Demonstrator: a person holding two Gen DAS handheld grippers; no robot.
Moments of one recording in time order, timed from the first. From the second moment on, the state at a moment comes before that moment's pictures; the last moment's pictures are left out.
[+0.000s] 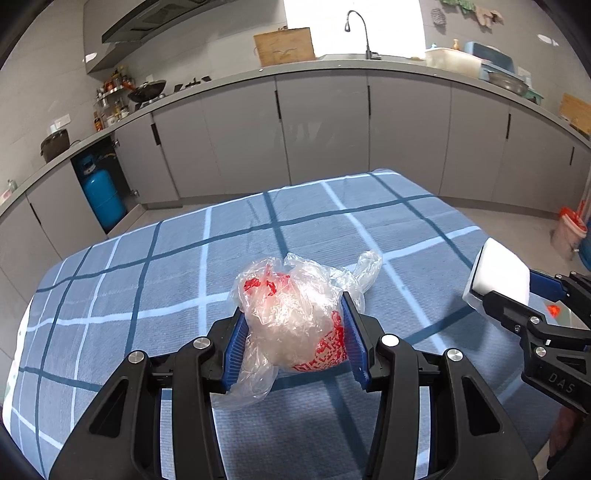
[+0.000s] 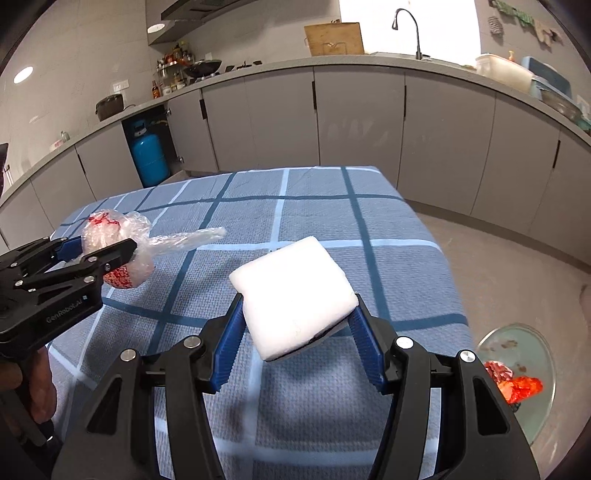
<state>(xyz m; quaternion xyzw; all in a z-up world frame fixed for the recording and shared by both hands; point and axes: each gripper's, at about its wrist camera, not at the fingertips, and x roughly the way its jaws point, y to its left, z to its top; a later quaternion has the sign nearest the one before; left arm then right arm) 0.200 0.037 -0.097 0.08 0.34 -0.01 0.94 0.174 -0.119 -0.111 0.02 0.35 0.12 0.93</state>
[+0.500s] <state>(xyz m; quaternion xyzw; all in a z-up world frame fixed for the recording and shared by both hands) 0.189 -0.018 -0.083 0.11 0.32 -0.06 0.94 0.145 -0.164 -0.099 0.04 0.33 0.08 0.94</state>
